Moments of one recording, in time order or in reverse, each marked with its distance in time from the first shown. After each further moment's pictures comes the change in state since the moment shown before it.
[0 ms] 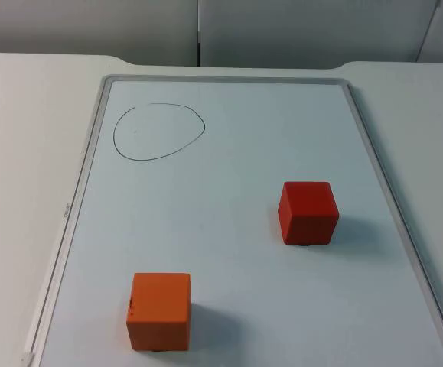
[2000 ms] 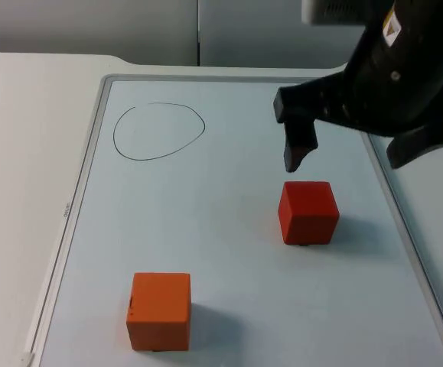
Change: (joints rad) right arm 0.524 1.785 -0.673 -0.223 -0.318 0.578; left arm 0.000 0.000 0.000 0.000 0.000 0.000
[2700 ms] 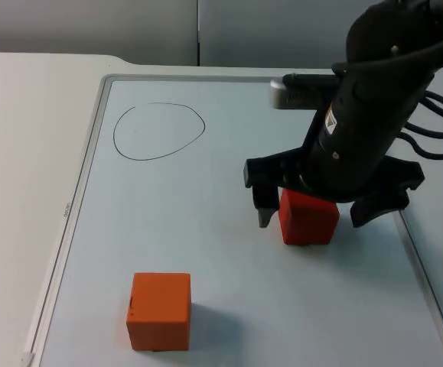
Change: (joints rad) right arm 0.000 0.218 0.000 0.026 -0.149 0.056; left arm 0.000 0.000 0.000 0.000 0.000 0.000
